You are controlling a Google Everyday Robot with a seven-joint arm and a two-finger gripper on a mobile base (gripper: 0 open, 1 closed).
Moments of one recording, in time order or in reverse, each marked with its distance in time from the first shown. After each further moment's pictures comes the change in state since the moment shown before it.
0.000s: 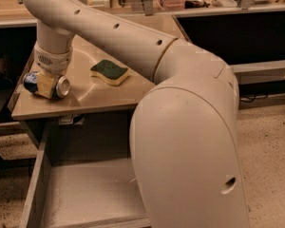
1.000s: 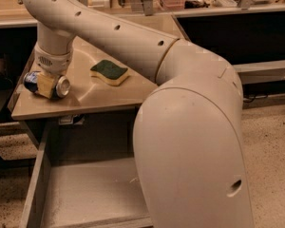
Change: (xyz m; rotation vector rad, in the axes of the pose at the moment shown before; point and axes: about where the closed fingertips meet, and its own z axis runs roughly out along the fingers) arm 0.000 -0.002 0.005 0.018 -0.009 0.011
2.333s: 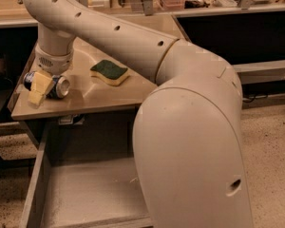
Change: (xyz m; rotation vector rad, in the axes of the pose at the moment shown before) arm 0.000 0.000 0.000 0.000 0.000 0.000
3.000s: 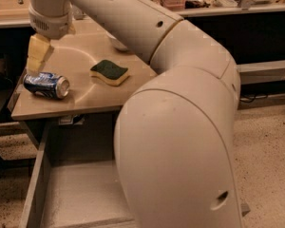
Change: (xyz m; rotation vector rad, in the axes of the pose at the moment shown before) arm -0.018 -0.030 -0.089 0.161 0.013 0.000
